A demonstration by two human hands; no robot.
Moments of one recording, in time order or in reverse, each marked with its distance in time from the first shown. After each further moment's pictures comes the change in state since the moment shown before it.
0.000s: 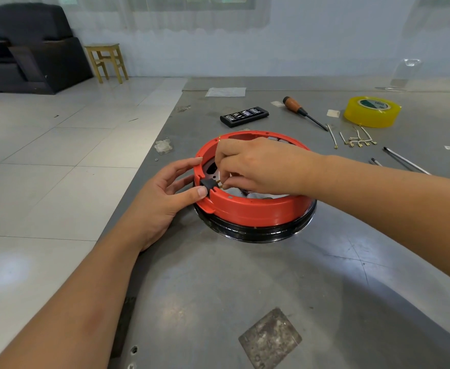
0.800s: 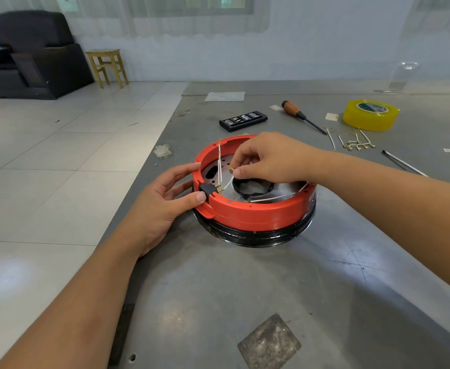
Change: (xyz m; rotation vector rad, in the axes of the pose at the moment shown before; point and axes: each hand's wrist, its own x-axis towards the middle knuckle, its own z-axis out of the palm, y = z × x) left_hand 0.002 -0.002 0.000 -0.014 0.003 0.006; right_hand -0.004 0.031 0.007 0.568 -0.023 0.504
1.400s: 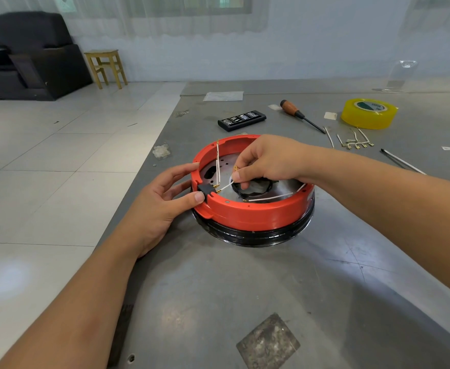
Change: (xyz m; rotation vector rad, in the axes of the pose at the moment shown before) left_hand 0.000 0.001 0.000 0.036 0.010 -0.008; right_hand -0.005 -0.004 0.000 0.275 -0.114 0.176
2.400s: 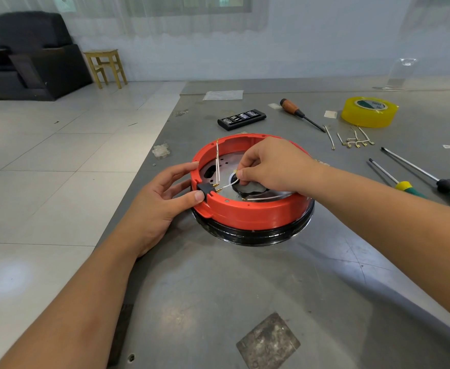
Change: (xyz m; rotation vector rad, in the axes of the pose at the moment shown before) left_hand 0.001 -0.002 -0.001 0.006 -0.001 0.016; right_hand -0.009 0.001 0.016 -0.134 0.223 0.026
